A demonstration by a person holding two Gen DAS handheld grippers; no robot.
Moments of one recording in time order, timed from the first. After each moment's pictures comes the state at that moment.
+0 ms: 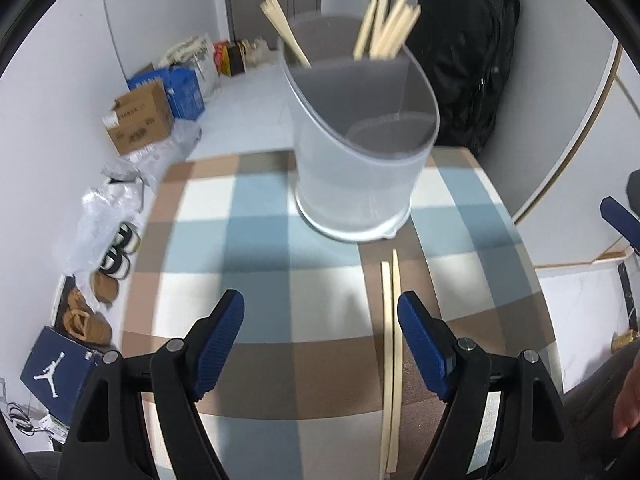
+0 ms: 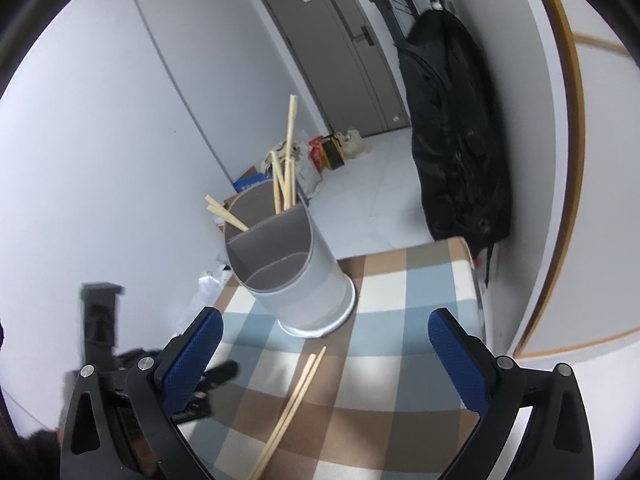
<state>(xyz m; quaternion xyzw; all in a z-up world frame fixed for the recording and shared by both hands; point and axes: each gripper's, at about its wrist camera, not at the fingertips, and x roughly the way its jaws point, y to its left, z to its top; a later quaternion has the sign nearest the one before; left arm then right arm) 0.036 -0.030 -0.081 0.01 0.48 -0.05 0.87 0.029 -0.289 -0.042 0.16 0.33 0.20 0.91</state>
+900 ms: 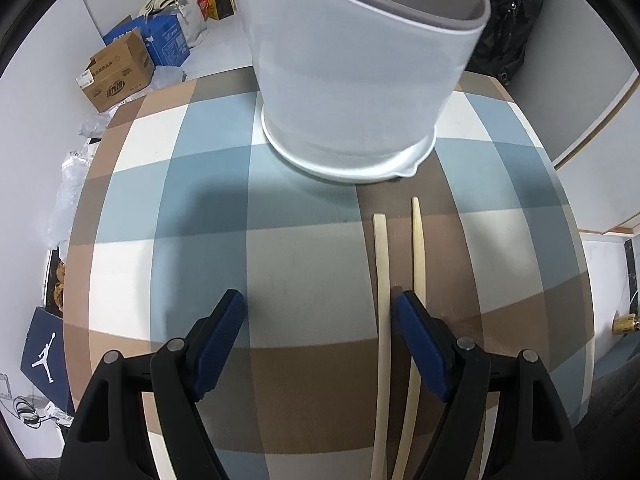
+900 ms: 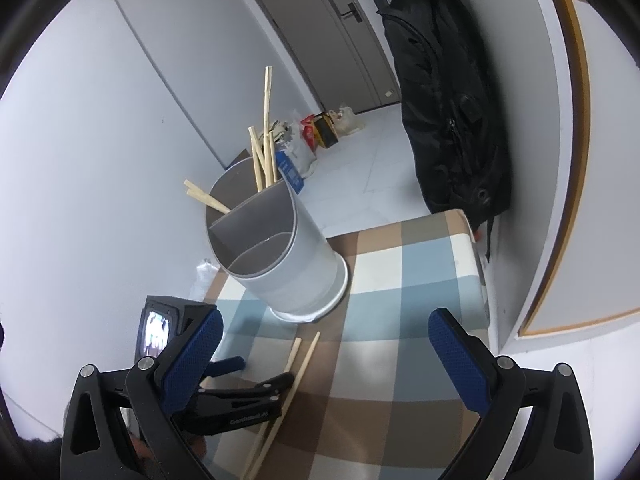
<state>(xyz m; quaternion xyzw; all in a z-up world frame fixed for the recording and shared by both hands) 0.058 -0.055 -0.120 0.02 0.58 -0.05 0.81 0.041 -0.290 -0.057 0.17 0.37 0.20 0.89</state>
